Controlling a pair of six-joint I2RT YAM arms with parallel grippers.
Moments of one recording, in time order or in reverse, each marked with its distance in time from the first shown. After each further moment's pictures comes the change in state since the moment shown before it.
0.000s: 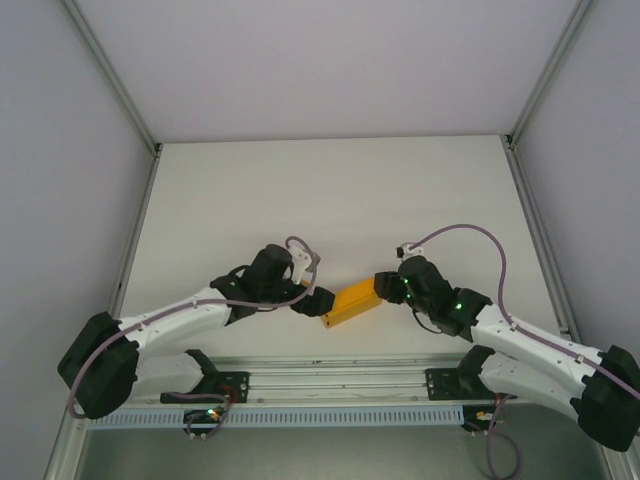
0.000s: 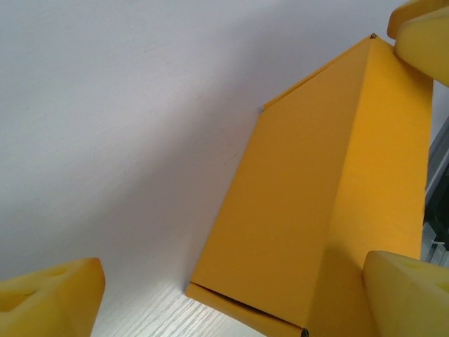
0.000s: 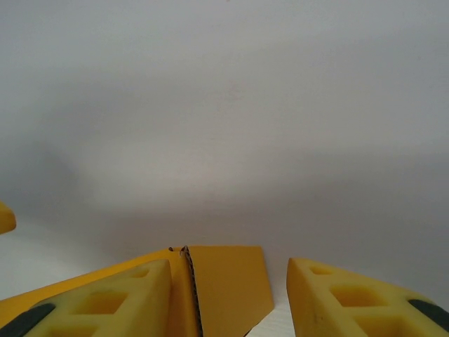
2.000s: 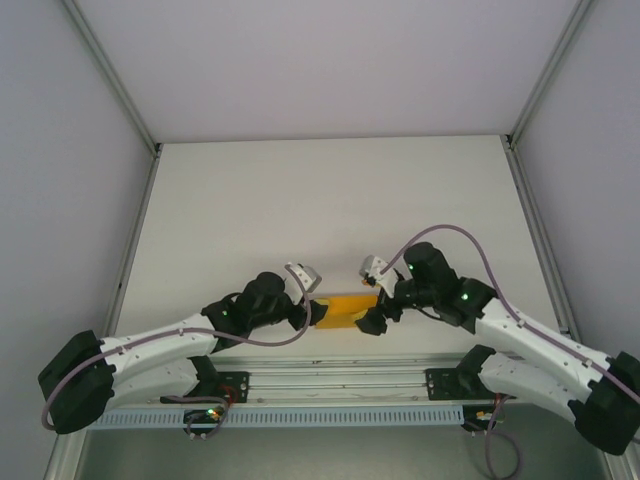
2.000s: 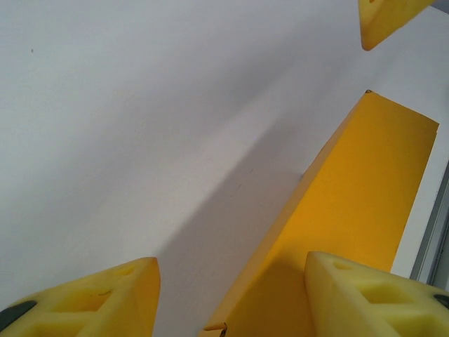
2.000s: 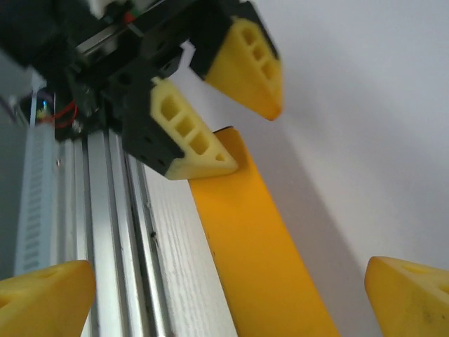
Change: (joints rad) left arm -0.163 -0.184 -0.200 0.246 -0.260 0.227; right arm -0.028 0.037 0.154 -0.107 -0.678 -0.921
